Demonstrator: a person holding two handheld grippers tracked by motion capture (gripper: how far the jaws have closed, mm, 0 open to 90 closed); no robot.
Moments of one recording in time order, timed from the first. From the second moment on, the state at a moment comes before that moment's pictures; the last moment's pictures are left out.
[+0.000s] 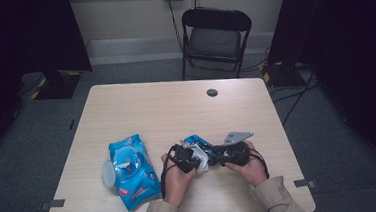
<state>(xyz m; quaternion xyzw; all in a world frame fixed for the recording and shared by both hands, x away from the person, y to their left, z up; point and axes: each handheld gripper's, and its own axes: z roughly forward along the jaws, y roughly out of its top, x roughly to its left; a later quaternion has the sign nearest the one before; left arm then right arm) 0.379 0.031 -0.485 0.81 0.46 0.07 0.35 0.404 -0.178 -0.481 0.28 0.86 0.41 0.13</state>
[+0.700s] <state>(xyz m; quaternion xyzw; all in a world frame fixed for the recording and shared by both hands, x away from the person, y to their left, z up) 0.352 -0.001 -0.485 0.83 0.41 0.03 0.37 0.404 -0.177 -0.481 0.28 0.86 0.41 0.13</state>
